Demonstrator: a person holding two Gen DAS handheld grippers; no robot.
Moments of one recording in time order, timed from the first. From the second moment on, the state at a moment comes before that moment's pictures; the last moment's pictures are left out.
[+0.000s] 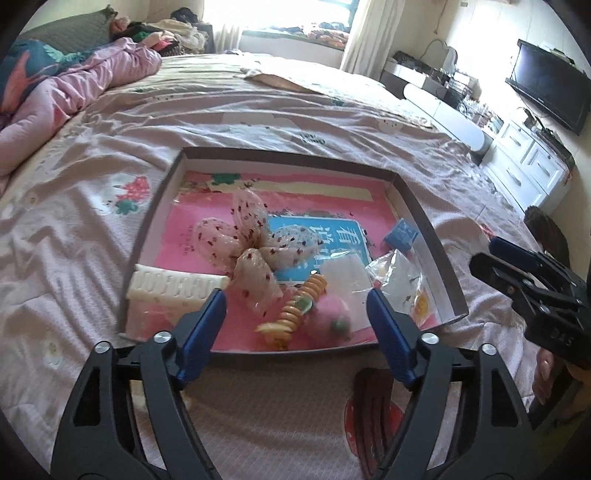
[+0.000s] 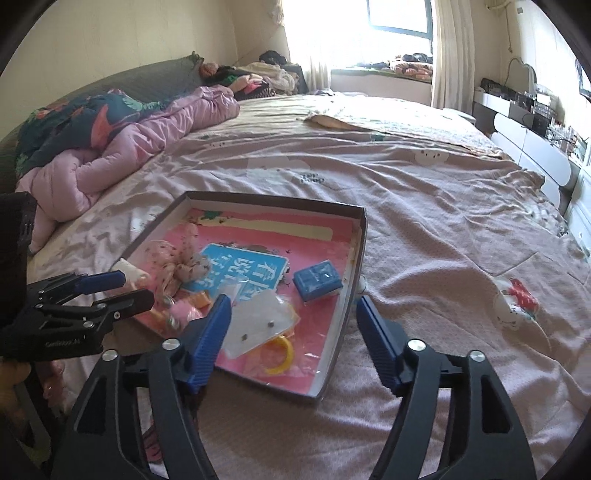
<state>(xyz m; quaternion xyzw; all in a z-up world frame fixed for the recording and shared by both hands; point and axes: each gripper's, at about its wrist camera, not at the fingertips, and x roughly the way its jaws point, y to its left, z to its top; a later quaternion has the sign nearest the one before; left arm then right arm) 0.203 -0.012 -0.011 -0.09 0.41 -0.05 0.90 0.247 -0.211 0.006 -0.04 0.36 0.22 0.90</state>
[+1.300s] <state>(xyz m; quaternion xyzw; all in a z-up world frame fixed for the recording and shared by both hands) 0.139 0.078 -0.037 -0.10 0.46 0.06 0.88 0.178 -0.134 -0.066 -0.08 0.43 0.29 0.85</state>
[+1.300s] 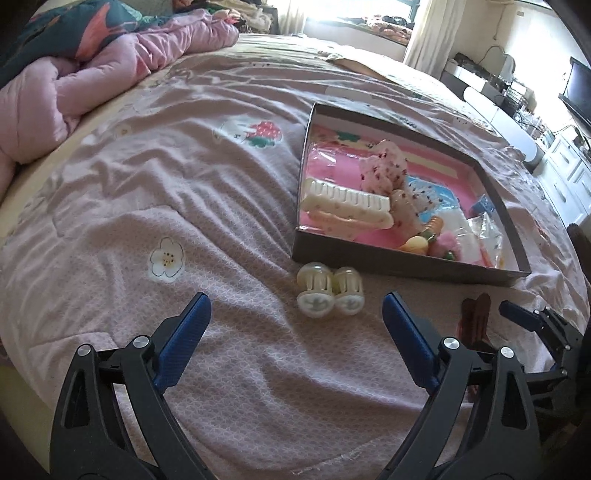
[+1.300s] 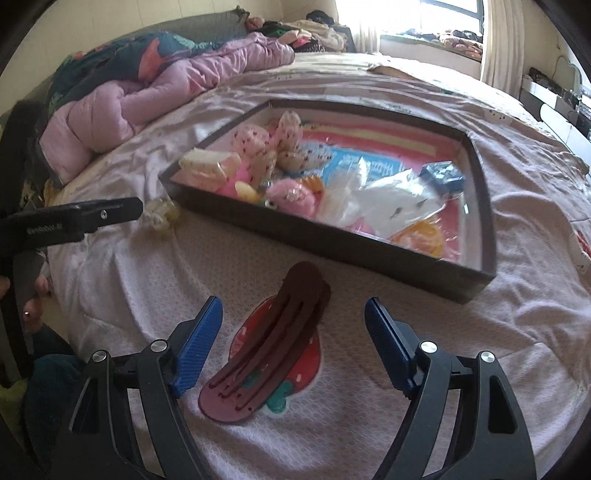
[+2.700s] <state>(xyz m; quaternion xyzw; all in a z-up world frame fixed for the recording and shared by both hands) 0.162 0.023 -0.004 -0.10 0.43 -0.04 0.90 0.179 -0.158 -0.004 -0.04 0.36 0.32 0.88</state>
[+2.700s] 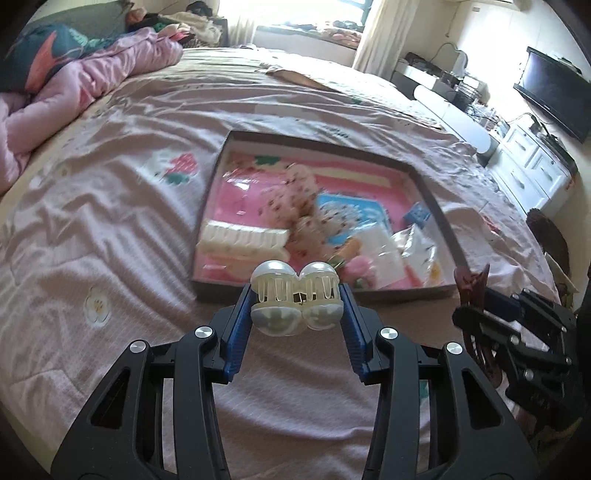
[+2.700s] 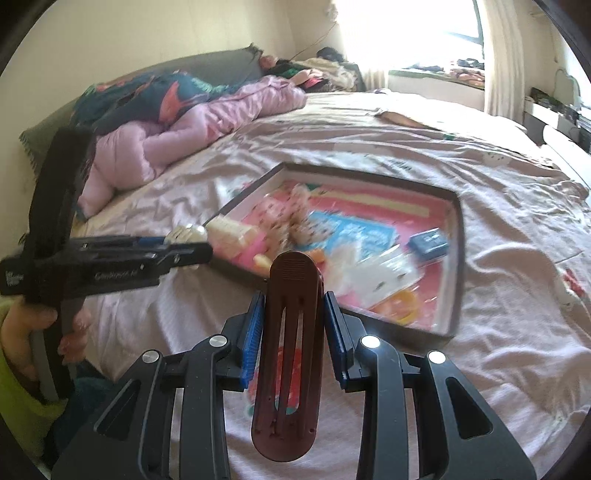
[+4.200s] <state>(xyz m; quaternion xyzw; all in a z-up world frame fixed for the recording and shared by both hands) 0.242 -0.015 -0.026 -0.06 0.42 -0.05 0.90 0.303 -0.192 -0.047 -0.03 0.40 0.20 0.89</state>
